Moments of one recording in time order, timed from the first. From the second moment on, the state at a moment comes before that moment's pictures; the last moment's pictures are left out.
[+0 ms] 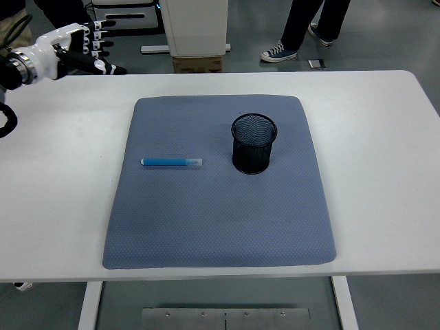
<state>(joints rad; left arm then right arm) -1.40 0.60 0.24 -0.82 0.05 -0.21 -0.20 0.04 0.00 0.23 0.21 -0.09 0.05 0.16</state>
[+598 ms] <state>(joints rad) -1.45 0.54 0.41 -0.87 0.39 -0.21 -0.20 0.04 0.00 0.23 0.21 -0.09 0.05 0.16</state>
